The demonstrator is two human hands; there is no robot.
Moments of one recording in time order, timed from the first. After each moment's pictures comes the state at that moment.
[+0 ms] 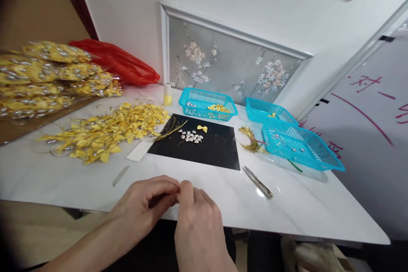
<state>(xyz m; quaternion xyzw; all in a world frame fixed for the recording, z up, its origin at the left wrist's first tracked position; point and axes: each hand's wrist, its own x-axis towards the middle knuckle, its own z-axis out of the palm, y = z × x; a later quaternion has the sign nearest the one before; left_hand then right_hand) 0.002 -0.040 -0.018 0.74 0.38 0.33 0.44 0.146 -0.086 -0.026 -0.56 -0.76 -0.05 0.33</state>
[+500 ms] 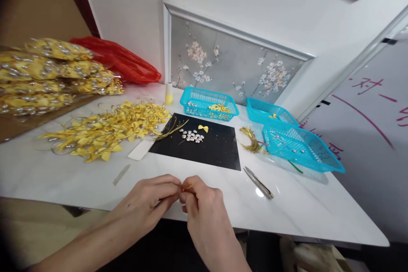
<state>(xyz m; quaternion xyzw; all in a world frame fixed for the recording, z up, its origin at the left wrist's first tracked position) -0.001 -0.030 -0.033 0.82 0.32 0.32 0.36 0.159 -0.078 -0.023 -0.57 -0.62 0.39 0.38</state>
